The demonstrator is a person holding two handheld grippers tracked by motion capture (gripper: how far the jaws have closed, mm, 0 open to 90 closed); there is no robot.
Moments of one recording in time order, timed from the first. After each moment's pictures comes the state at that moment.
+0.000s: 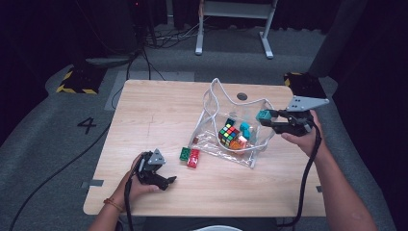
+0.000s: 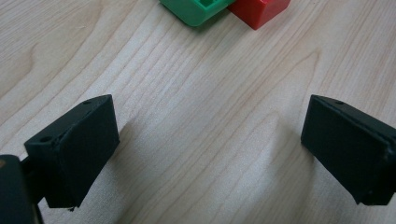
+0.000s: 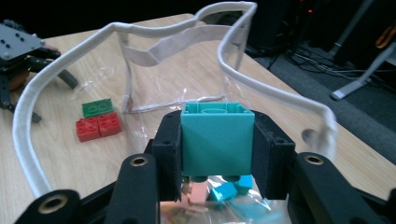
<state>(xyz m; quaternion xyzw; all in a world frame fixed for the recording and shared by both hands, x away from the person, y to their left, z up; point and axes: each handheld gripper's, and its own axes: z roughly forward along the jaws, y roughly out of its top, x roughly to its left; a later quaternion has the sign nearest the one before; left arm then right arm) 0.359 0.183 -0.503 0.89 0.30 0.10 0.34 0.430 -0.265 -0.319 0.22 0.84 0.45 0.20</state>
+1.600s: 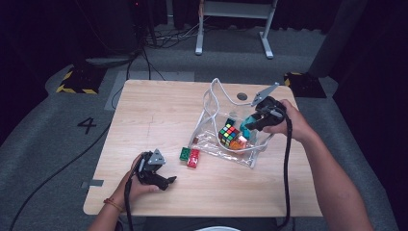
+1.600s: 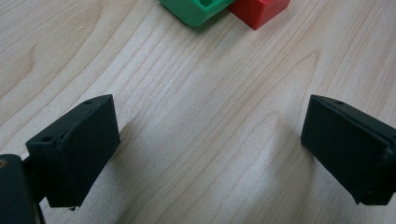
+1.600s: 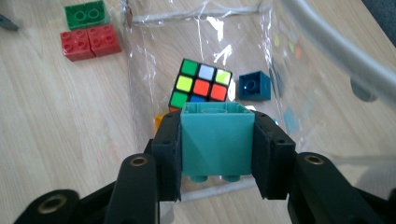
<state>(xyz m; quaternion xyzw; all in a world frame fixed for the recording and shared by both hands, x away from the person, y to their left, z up) 0.359 0.183 -0.503 0.89 0.30 0.10 0.34 0.478 -0.211 -0.329 0.19 0.94 0.25 0.11</state>
